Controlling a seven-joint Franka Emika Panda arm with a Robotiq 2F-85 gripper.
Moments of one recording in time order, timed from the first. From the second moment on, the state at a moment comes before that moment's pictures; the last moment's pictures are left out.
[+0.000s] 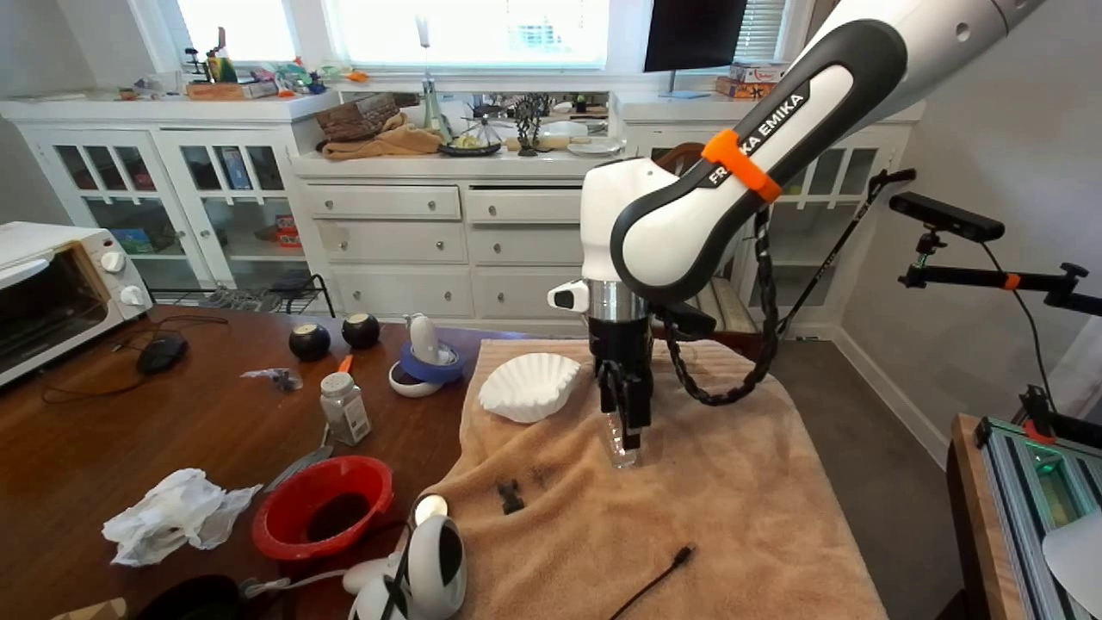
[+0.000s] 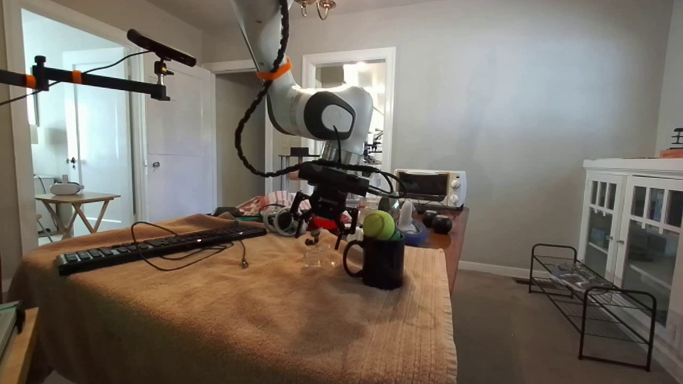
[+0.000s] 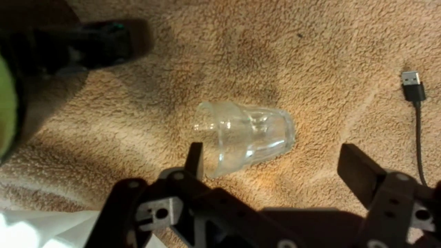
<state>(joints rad) -0.03 0.44 0.18 -2.07 0.15 2.37 -0.76</state>
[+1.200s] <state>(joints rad) -0.05 0.43 0.20 -2.05 0.21 2.16 -0.73</state>
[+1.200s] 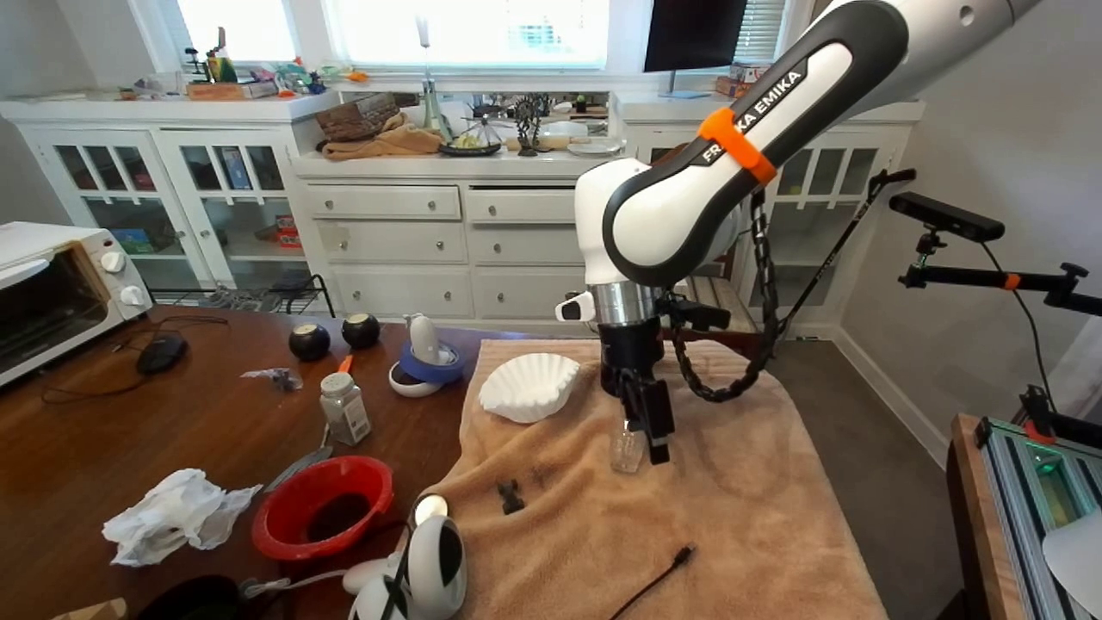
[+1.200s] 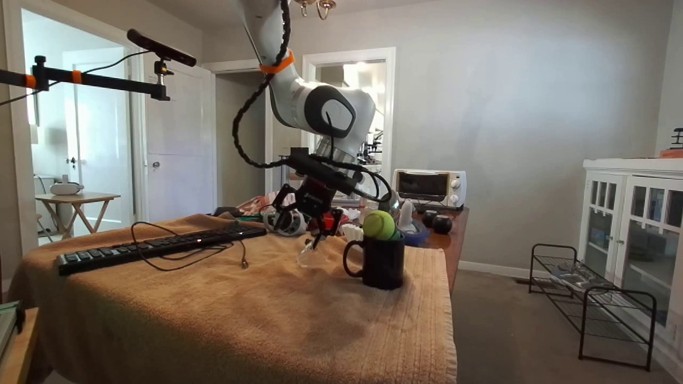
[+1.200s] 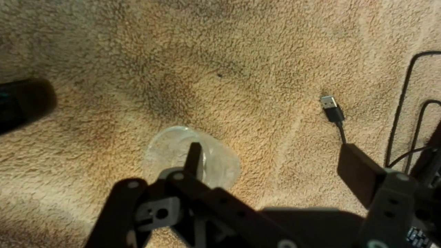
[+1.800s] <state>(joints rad) -0.02 0.43 0.23 -2.04 0.21 2.13 -0.73</state>
